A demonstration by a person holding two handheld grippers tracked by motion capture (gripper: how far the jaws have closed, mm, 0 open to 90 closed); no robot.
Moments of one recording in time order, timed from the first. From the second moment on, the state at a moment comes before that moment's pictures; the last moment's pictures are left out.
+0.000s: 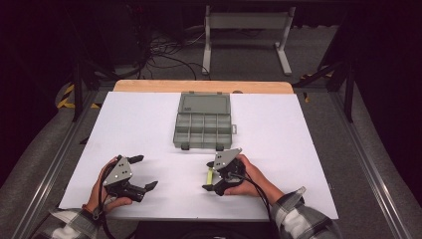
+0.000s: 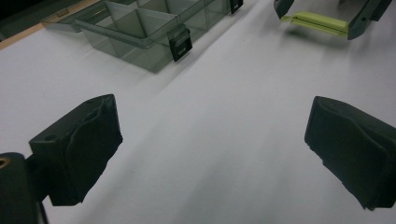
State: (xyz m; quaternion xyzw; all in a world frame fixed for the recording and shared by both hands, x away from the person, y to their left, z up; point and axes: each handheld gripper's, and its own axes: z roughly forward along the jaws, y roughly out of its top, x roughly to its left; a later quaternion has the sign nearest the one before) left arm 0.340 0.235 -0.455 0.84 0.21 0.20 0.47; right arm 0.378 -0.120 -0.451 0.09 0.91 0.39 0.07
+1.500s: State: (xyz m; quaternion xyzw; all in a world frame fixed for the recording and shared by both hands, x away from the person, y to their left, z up) left arm 0.339 0.233 -0.453 0.83 0.21 0.20 0.47; right arm 0.398 -0.136 -0.408 0.17 0.87 0.42 0.17
